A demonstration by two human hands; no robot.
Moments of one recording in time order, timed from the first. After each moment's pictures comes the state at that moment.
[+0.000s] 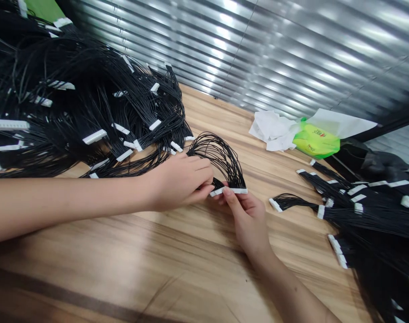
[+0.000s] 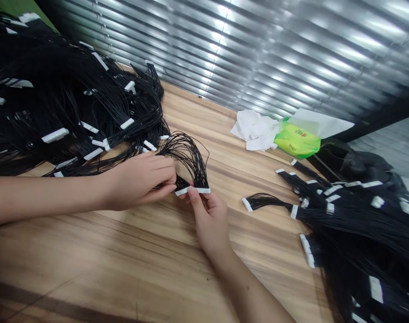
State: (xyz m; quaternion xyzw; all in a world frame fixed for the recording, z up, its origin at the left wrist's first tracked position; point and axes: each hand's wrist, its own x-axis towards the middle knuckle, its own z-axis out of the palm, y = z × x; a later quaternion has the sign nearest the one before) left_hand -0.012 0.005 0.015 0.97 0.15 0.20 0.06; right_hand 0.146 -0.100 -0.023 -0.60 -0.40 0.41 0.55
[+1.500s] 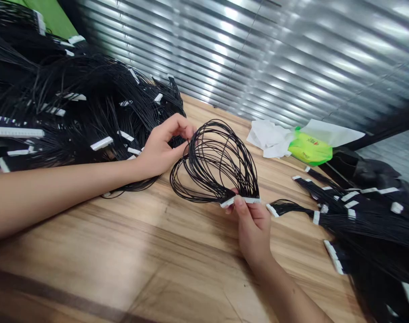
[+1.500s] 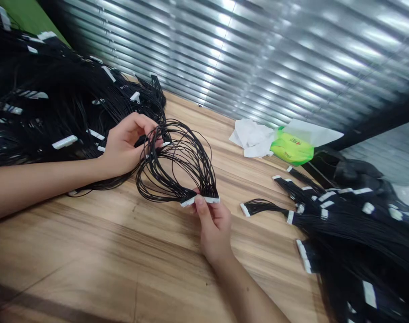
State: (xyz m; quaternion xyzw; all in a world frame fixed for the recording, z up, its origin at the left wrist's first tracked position) left_hand -0.022 0.064 -0.003 0.78 0.19 0.52 0.28; right_hand 0.150 -0.108 -0.032 -0.54 -0.40 0.37 0.64
